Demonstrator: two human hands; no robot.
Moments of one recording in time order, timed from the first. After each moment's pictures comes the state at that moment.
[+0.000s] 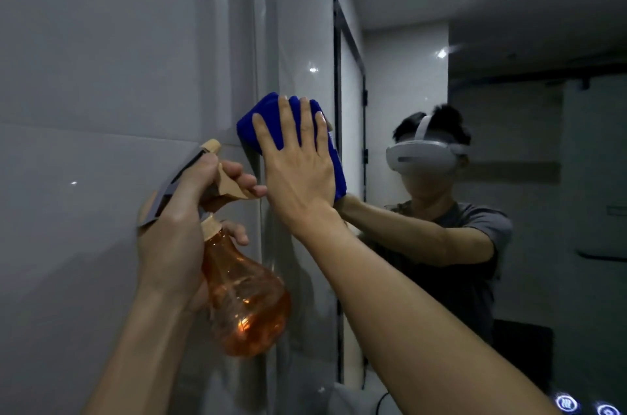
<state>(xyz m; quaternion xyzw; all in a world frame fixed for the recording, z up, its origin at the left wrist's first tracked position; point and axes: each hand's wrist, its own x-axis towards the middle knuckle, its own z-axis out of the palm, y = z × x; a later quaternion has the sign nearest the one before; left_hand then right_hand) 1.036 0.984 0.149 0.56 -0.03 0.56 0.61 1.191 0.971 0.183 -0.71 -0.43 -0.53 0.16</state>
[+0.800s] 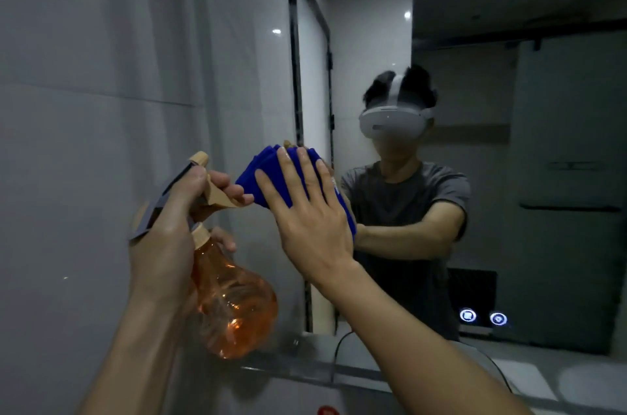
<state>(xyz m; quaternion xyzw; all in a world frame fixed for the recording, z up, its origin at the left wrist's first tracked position) 1.059 0.927 0.098 0.57 0.01 0.53 0.63 1.232 0.875 0.057 -0.69 -0.45 -0.55 0.14</state>
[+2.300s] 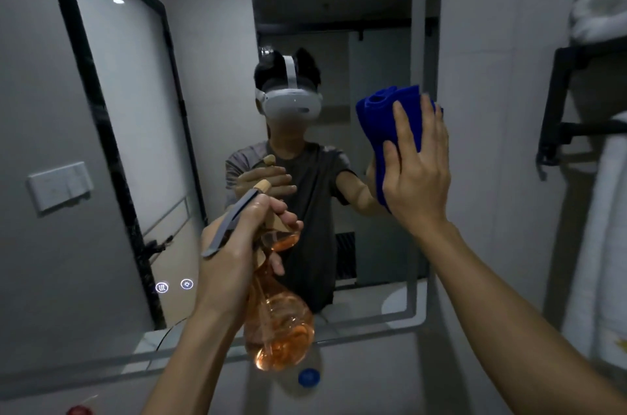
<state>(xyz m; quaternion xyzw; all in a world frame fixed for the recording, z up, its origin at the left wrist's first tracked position) 1.226 0.546 0.044 0.60 -0.10 0.31 0.74 1.407 0.354 0.062 -0.69 -0.20 -0.64 0.26</state>
